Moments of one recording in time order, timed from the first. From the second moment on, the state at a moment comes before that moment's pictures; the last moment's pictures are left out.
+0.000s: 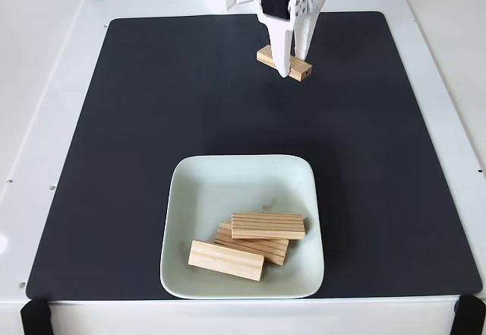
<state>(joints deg) -24.8 110.6 118.9 61.3 56.8</state>
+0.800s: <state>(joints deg) -12.3 88.4 74.2 68.3 -5.1</state>
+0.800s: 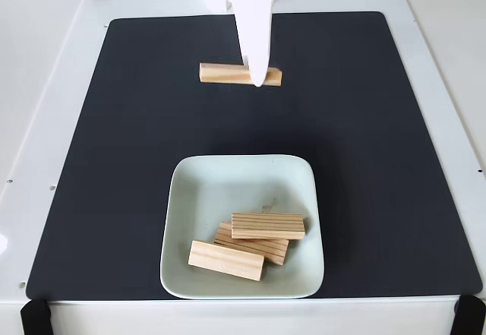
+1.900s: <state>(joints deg) -9.1 46.3 34.0 74.6 -4.9</state>
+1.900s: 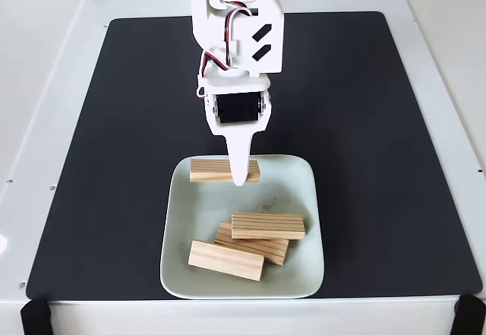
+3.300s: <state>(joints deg) -9.1 44.3 29.9 74.6 4.2</state>
